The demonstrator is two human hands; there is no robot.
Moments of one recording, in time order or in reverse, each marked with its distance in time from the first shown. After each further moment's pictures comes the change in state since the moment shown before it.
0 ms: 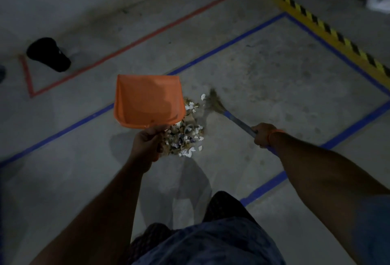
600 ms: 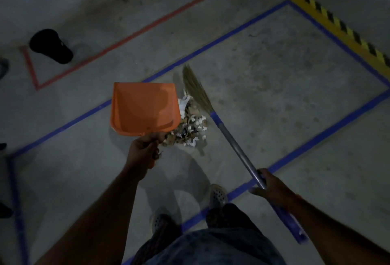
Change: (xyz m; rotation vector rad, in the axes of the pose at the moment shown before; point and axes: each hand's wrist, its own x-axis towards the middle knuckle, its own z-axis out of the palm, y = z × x) left_hand -0.049 0.009 -0.056 0.023 0.031 -0.112; right_hand -0.166 0.035 0.143 0.410 -0.043 -0.091
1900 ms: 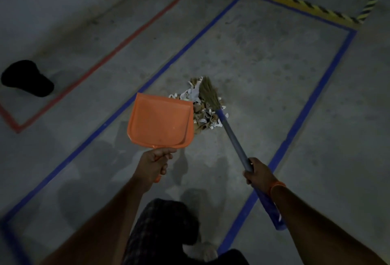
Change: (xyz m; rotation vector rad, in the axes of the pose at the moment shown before) left_hand 0.071 -0.166 -0.360 0.281 -0.485 0.087; right_hand 0.020 -0.183 0.445 0.386 0.427 0.149
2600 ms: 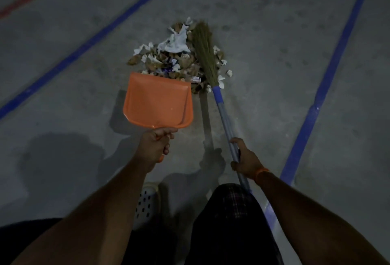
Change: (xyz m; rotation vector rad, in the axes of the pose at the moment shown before) left_hand 0.270 -0.347 0.029 0.005 -0.071 0.025; right_hand 0.273 0.218 0.248 -0.192 0.050 -0.145
